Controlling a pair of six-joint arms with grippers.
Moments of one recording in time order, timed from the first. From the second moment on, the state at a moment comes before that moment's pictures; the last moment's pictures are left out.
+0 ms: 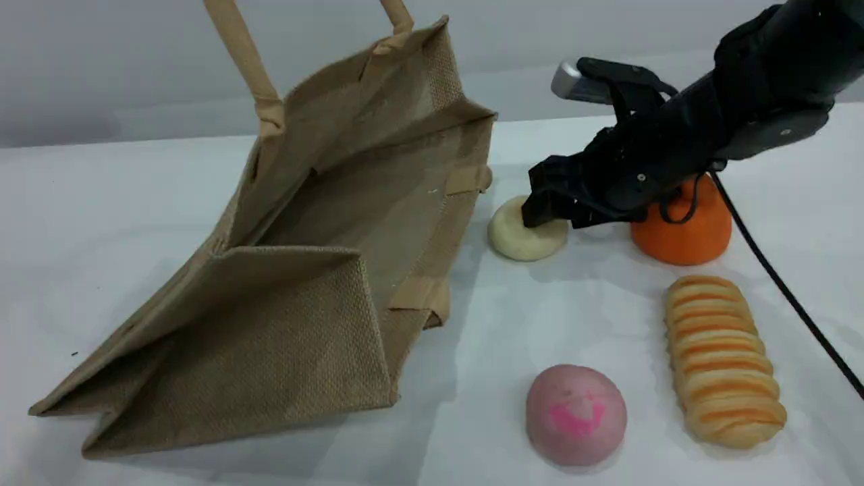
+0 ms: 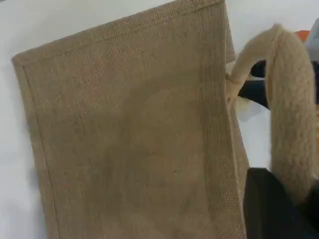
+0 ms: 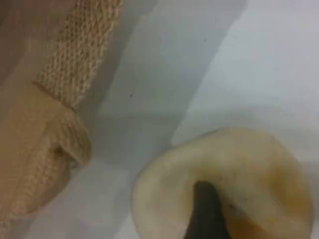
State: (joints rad) left arm -0.23 1.87 -1.92 -0.37 1.22 0.23; right arm 0.20 2.34 -1.30 1.75 0.33 -1.57
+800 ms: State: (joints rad) left arm -0.23 1.87 -1.92 -0.36 1.22 0.26; right arm 0.20 2.21 -1.29 1.74 0.26 -1.57
